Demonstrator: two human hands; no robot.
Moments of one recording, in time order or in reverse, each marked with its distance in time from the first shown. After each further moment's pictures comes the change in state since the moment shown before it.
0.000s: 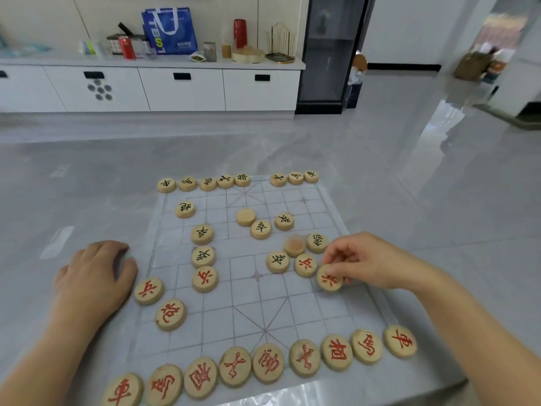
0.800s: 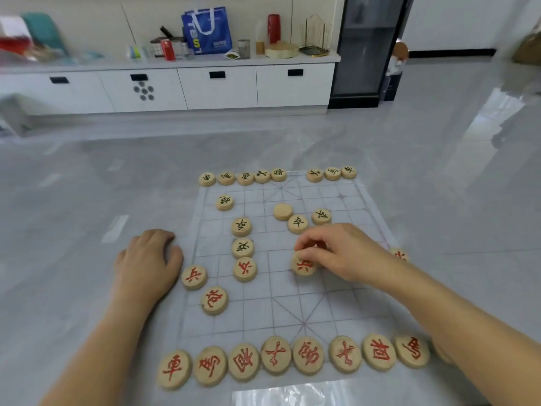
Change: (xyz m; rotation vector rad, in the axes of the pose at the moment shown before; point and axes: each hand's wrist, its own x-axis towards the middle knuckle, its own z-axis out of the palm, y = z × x) left_hand 0.002 -0.003 0.003 -0.021 0.025 0.018; right_hand 0.034 -0.065 0.053 -0.271 0.103 -0.262
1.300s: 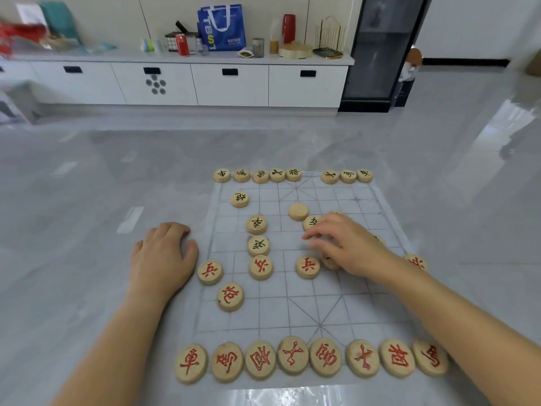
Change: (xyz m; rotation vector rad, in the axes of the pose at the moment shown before) left_hand 0.001 -0.002 0.003 -0.026 0.019 0.012; right_hand 0.030 0.022 0.018 -0.103 0.053 -0.083
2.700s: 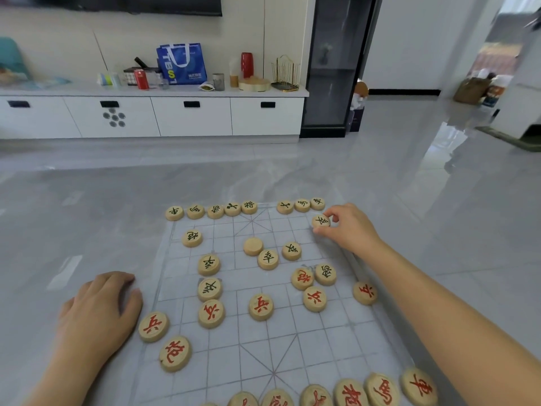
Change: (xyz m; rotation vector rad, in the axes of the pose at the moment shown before) left_hand 0.000 -0.001 0.000 0.041 -0.032 -0.042; right_hand 0.030 0.097 -0.059 -0.077 0.314 0.495
